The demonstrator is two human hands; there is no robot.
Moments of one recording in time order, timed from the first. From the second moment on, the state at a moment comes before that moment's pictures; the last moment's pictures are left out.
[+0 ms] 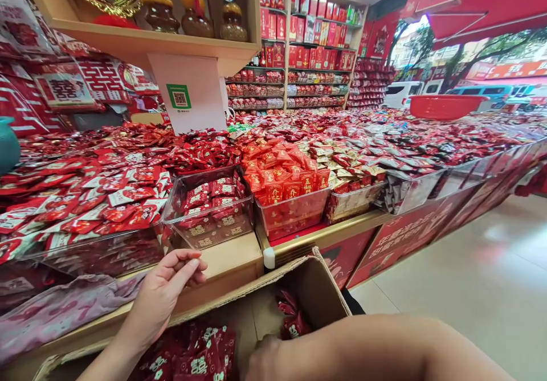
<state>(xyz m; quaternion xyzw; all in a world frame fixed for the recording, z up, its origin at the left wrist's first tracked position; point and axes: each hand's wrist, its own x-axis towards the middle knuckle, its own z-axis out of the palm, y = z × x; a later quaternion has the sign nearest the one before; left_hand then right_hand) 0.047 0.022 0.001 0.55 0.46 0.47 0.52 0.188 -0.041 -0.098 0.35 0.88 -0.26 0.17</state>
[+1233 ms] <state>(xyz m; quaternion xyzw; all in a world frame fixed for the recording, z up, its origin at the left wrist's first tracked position) 0.054 0.010 0.007 0.49 0.57 0.46 0.47 0.184 0.017 -0.011 0.43 0.57 -0.48 -0.52</state>
